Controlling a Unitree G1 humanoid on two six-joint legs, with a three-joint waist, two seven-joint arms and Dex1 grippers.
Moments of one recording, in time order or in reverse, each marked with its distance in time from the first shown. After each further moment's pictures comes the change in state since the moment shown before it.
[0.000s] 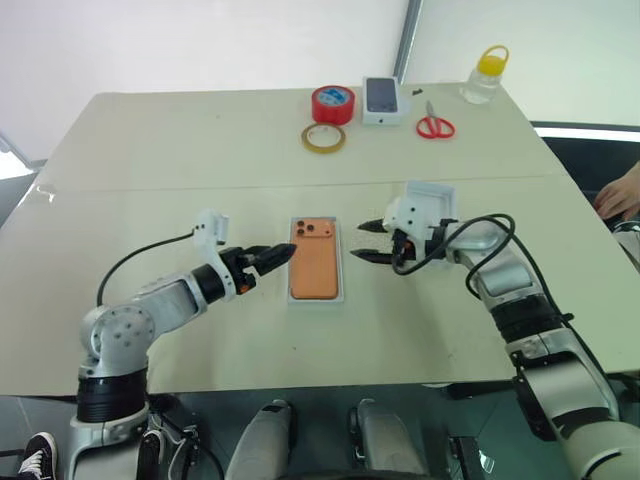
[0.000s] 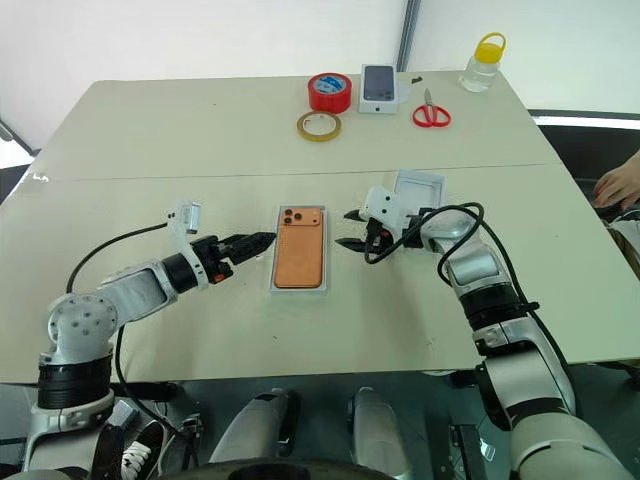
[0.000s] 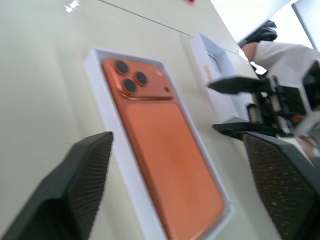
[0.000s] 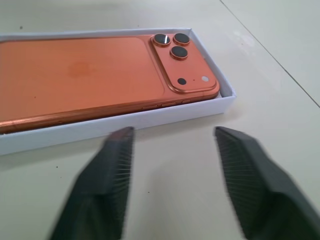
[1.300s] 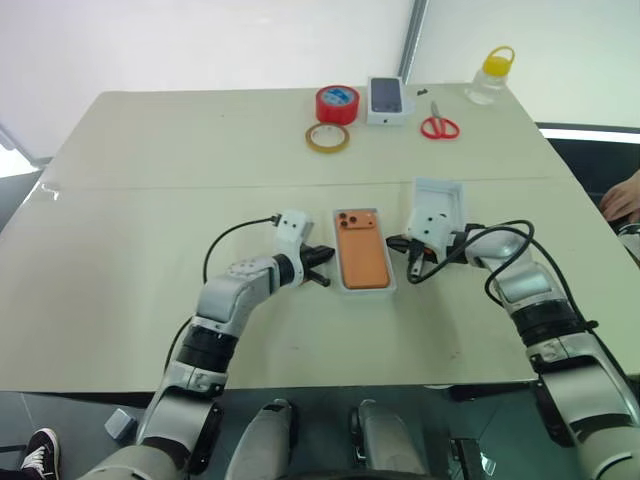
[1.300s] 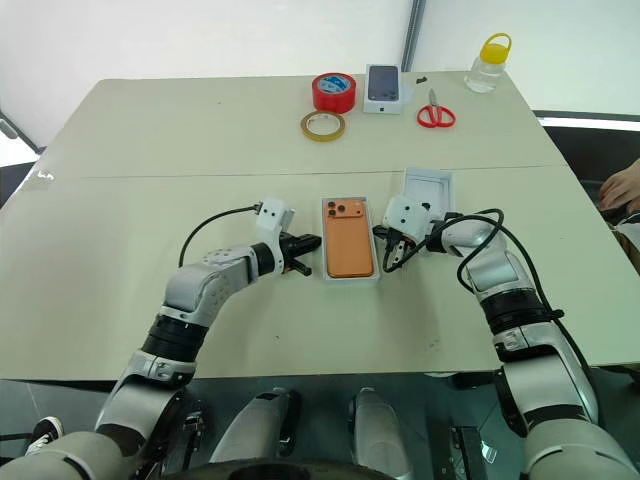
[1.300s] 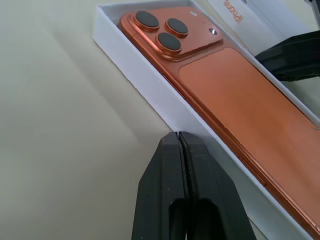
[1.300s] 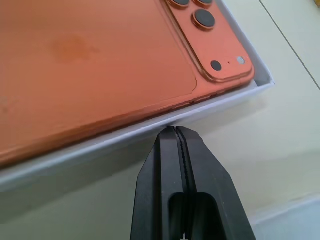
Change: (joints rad) left arm -0.259 -0.322 -0.380 0.401 0.700 -0.285 -0.263; right arm 0.032 -0.100 -0.014 0.098 -0.162 -0.120 -0.077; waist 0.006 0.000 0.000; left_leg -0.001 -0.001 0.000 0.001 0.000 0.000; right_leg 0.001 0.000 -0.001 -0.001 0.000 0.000
